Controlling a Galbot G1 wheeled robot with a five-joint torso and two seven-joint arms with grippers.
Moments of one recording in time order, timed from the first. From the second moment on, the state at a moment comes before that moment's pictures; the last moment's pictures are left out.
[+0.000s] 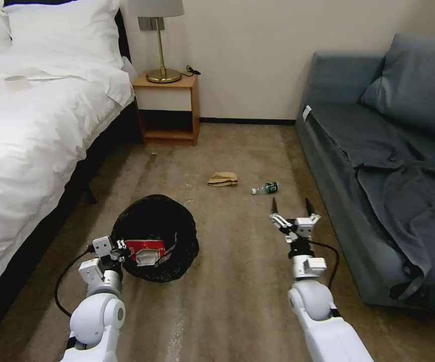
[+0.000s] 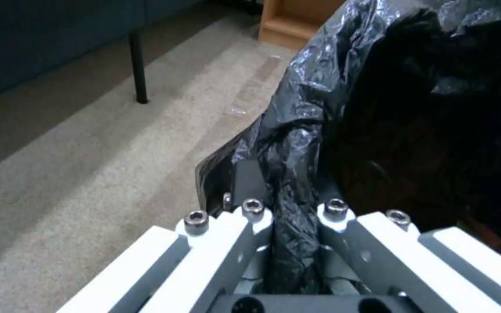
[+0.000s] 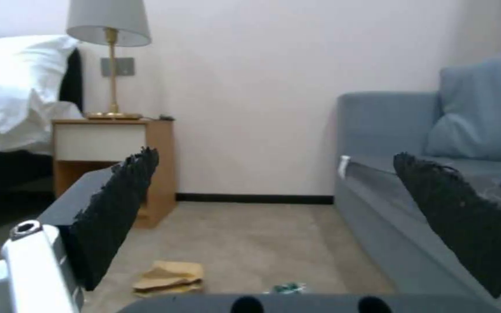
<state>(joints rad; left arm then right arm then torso) 1.37 -1.47 -0.64 -1.92 -0.31 0.29 -0.19 -1.21 1.37 0.42 1.61 0.12 0.45 0.15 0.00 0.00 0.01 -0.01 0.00</state>
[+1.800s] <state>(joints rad) 1.37 -1.47 -0.65 -1.91 -0.31 0.28 -0.19 -1.29 1.39 0.55 1.56 0.11 0.51 0.10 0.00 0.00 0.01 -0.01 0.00</state>
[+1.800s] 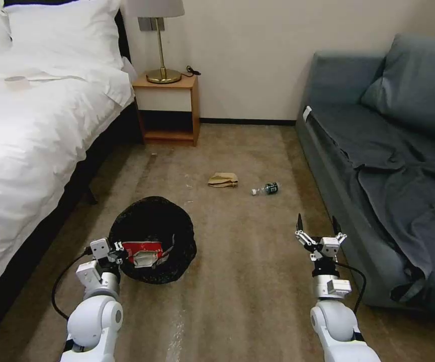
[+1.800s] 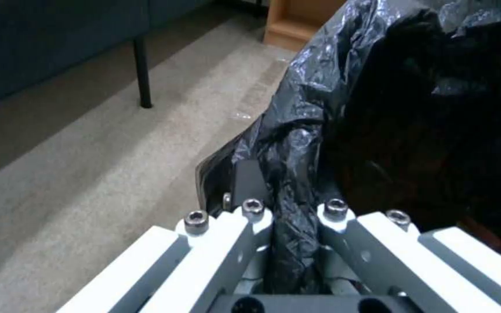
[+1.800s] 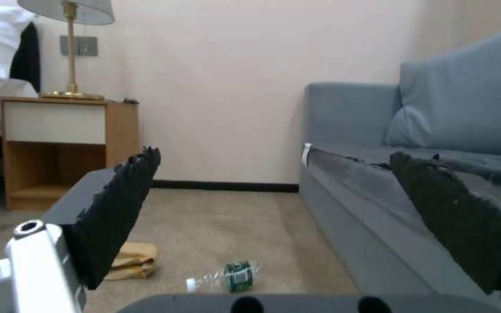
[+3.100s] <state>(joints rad) 1.38 -1.47 -0.66 -1.91 -0.31 0.27 -0.19 -1.29 1.38 0.55 1.56 0.12 0.52 0.07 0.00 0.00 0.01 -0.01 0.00</state>
